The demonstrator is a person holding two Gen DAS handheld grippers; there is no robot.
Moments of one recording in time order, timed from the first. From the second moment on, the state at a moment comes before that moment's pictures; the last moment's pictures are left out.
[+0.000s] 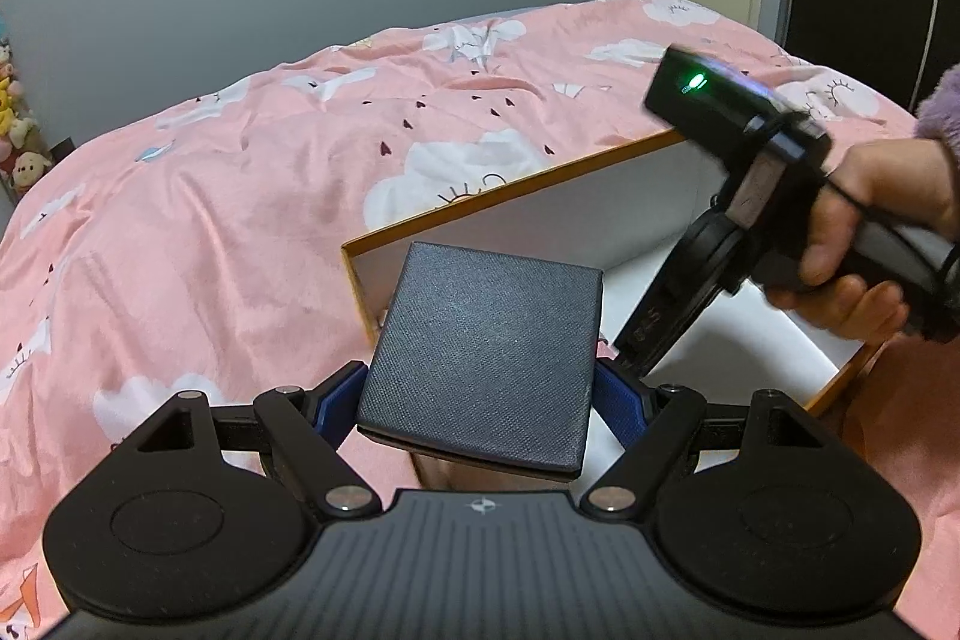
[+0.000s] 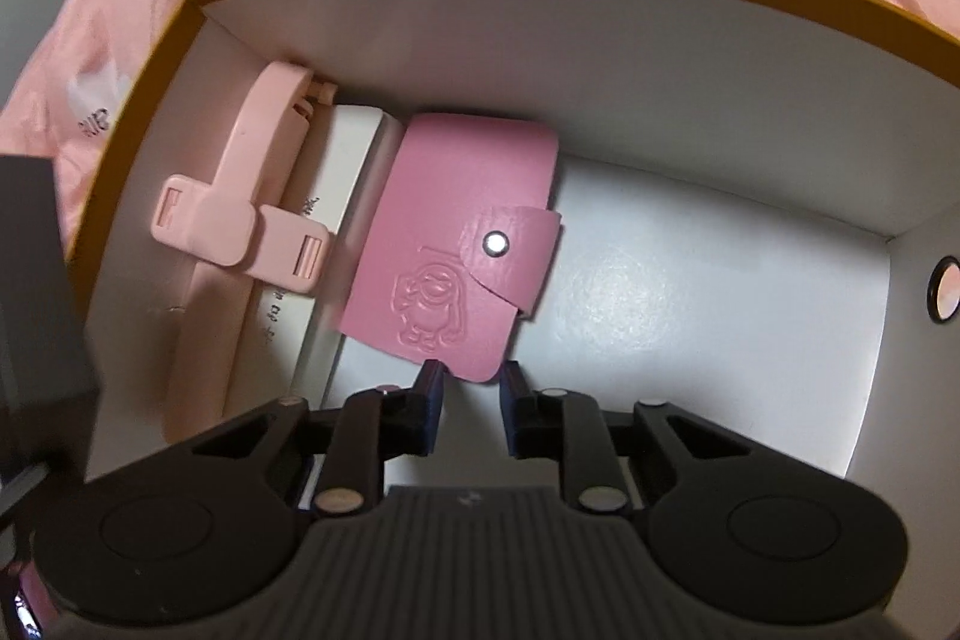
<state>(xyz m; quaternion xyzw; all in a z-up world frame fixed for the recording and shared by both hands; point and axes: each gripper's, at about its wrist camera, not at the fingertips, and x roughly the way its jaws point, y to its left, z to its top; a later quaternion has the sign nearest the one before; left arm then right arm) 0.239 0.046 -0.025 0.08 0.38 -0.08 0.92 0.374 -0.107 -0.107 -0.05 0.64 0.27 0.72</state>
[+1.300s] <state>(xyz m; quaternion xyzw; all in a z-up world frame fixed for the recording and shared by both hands) 0.248 0.020 -0.038 0.06 0.40 -0.14 0.90 0.348 -0.180 -0.030 0.17 0.54 0.41 0.72</state>
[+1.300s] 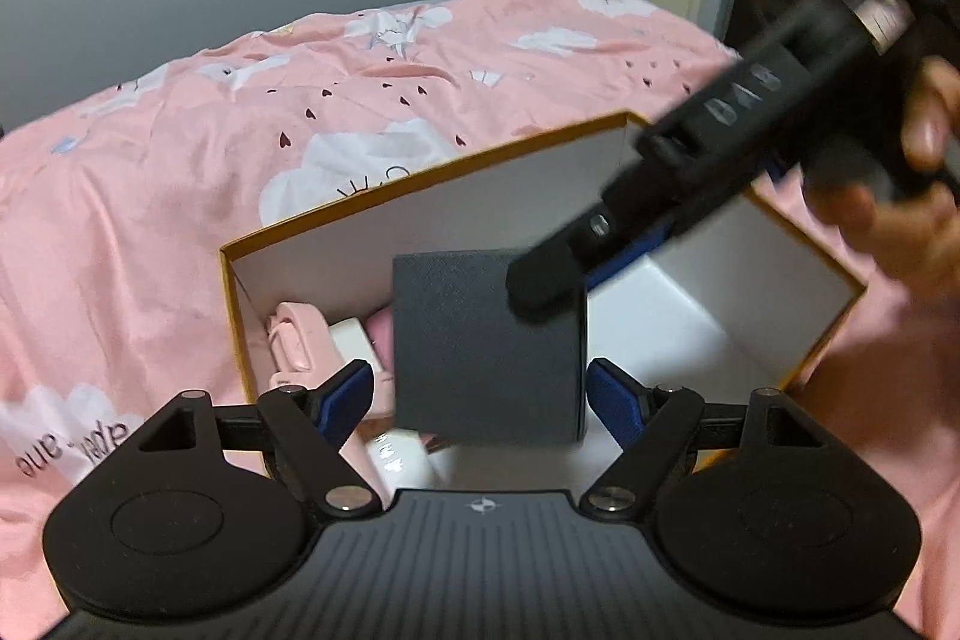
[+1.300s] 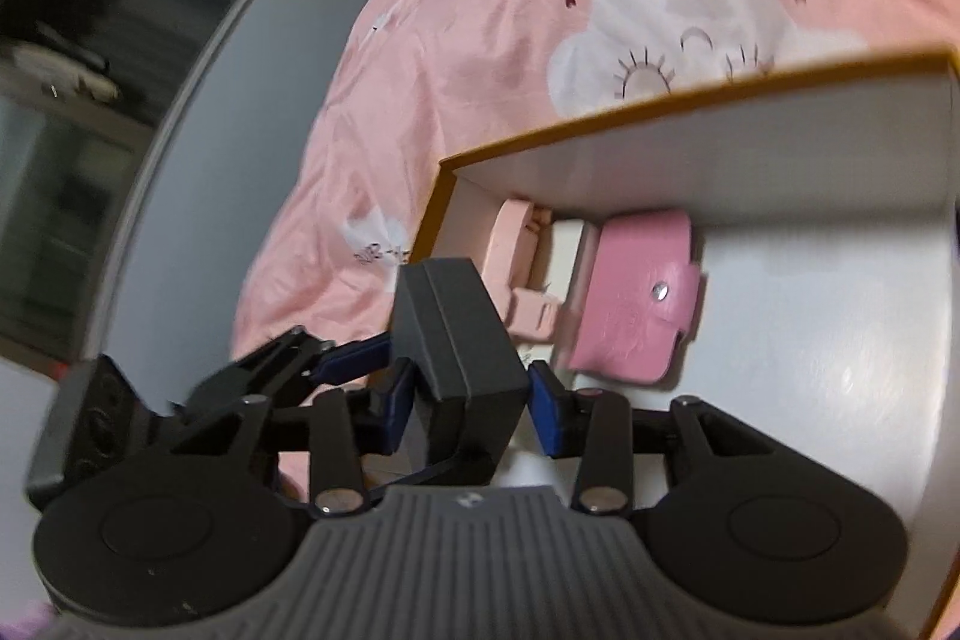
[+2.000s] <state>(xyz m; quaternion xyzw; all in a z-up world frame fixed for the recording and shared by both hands) 0.222 0.070 -0.023 0.05 0.37 -0.08 0.92 0.283 -0.071 -0.040 -0.46 0.25 0.37 0.77</state>
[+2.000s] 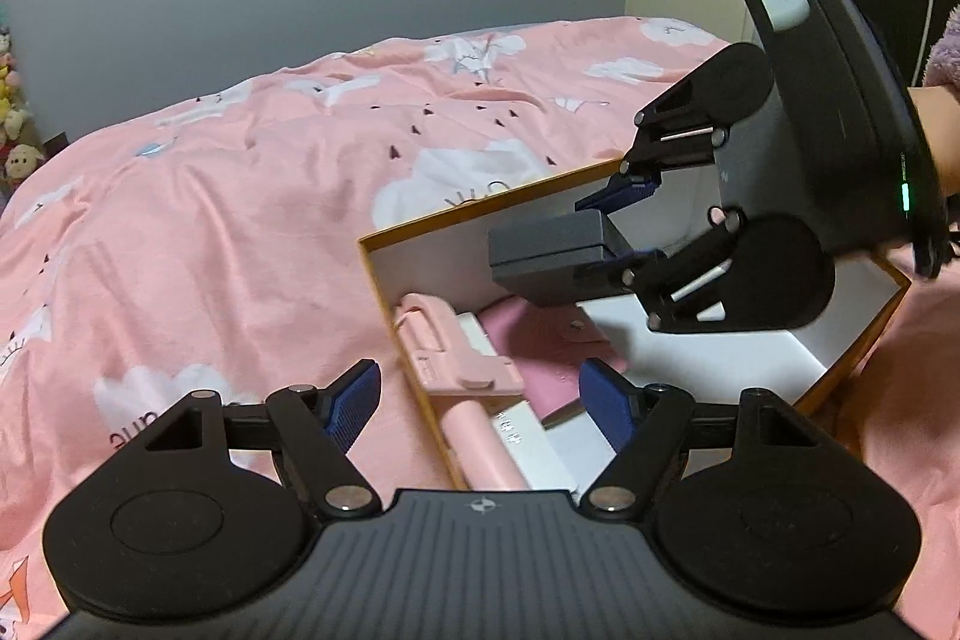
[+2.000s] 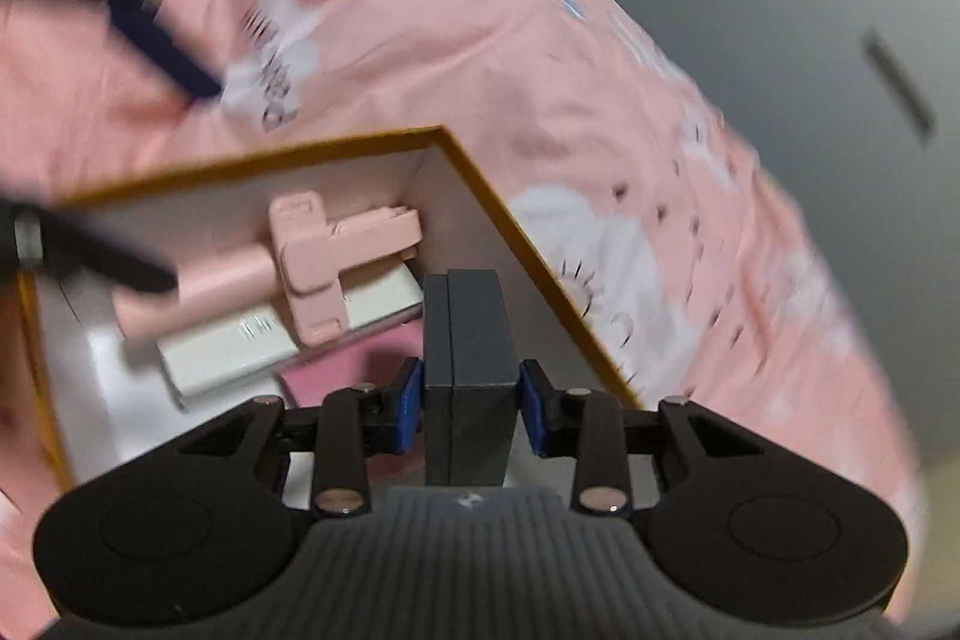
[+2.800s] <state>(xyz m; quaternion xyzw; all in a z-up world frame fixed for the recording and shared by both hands) 0.215 0.081 -0.024 0.01 0.40 -0.07 0.91 0.236 -0.075 -0.099 -0.70 0.09 0.40 0.59</state>
